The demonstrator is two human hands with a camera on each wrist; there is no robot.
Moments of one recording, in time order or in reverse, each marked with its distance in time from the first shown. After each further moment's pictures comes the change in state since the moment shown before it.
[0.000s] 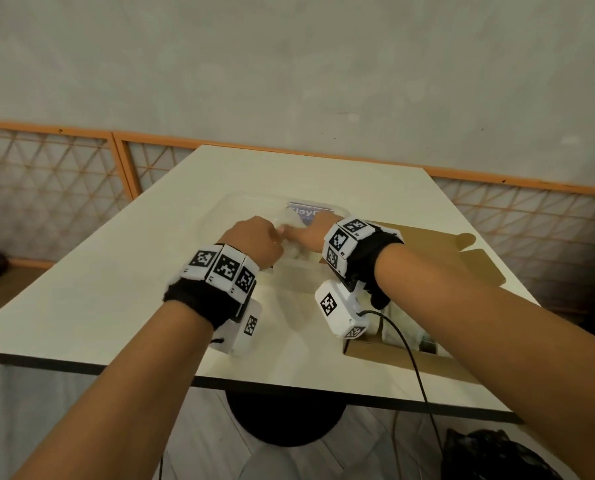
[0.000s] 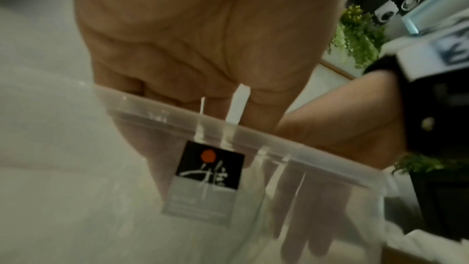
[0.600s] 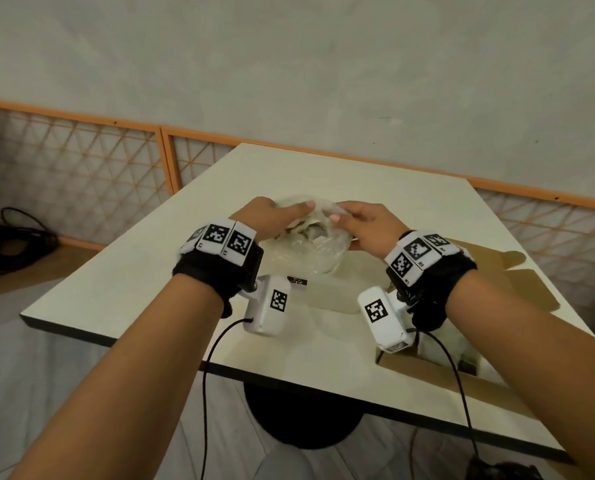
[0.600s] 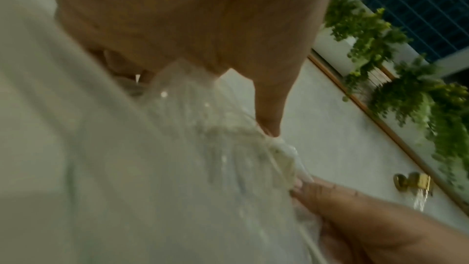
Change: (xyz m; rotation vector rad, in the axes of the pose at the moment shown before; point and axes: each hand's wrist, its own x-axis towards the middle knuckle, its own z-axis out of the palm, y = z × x) left_hand 0.005 -0.027 -0.037 -0.426 -0.011 -0.222; right_hand 0.007 0.012 0.006 0.884 0.007 -0.147
